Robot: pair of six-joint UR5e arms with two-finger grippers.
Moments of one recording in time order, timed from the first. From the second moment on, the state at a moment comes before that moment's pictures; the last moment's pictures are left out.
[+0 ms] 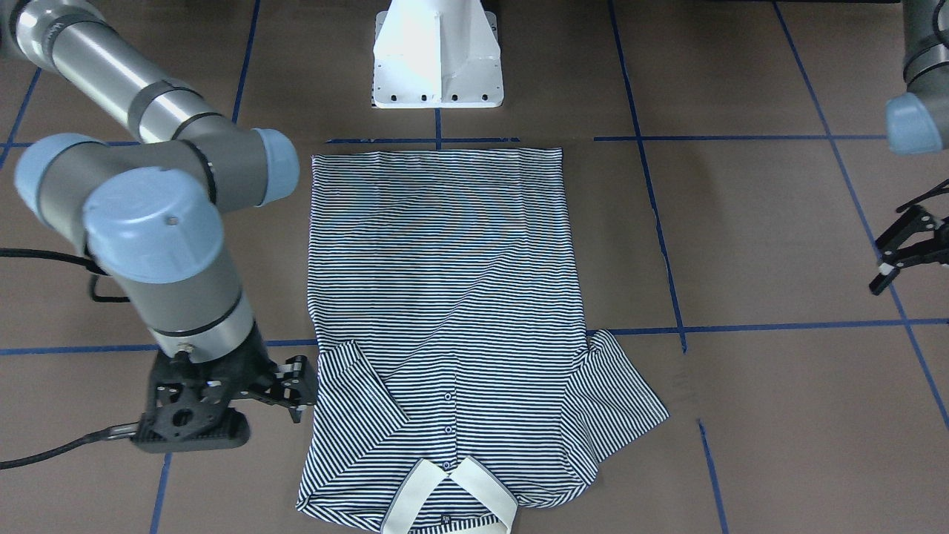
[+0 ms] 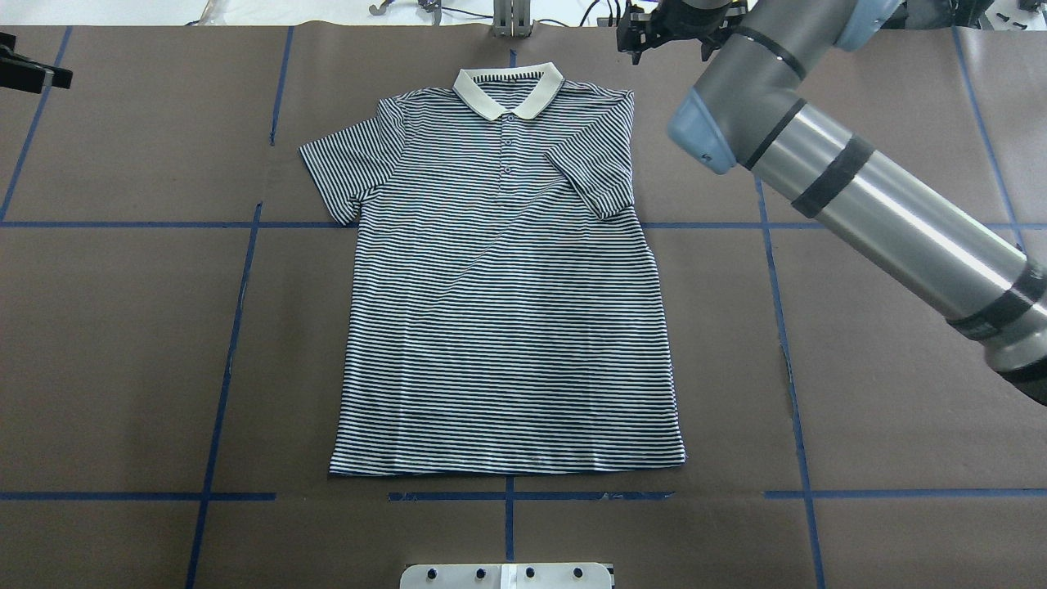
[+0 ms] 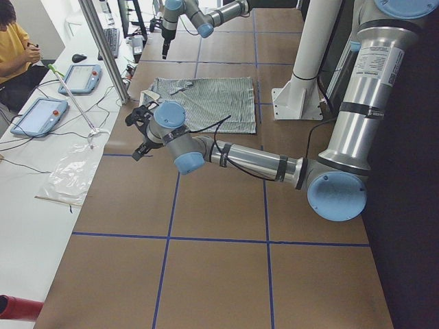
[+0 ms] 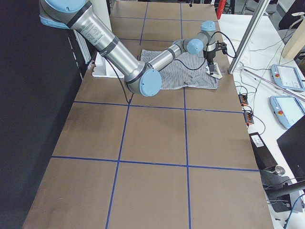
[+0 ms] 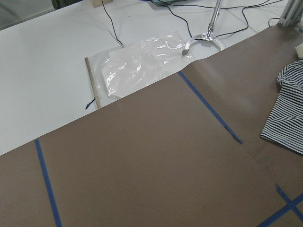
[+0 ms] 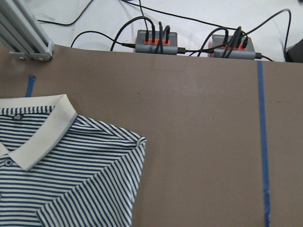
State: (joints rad) left arm -1.26 -1.83 -1.53 -2.44 -2.20 -0.37; right arm 0.99 -0.74 1.31 -1.44 1.97 0.78
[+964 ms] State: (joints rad) left arm -0.89 -2.12 -1.21 -2.46 -1.76 -1.07; right arm 1.20 -1.02 1.41 -1.36 2.15 0.36
